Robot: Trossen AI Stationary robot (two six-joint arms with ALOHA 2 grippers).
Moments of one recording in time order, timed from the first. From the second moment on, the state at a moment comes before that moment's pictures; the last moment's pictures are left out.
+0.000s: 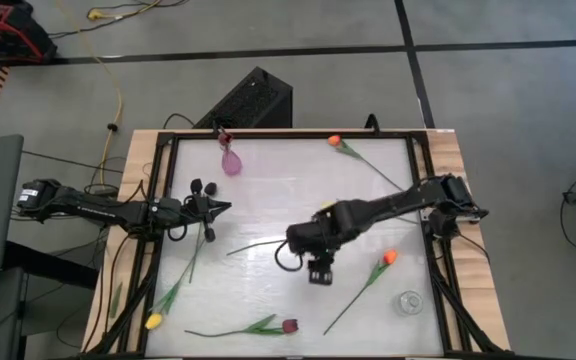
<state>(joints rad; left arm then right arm) -0.04 0.66 0.04 0.37 -0.43 0.06 0.25 1.89 1.73 -1.05 -0.10 0.34</state>
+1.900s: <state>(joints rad) -0.04 0.66 0.04 0.03 -0.43 0.04 0.46 2.64 2.33 -0.46 0.04 0.47</state>
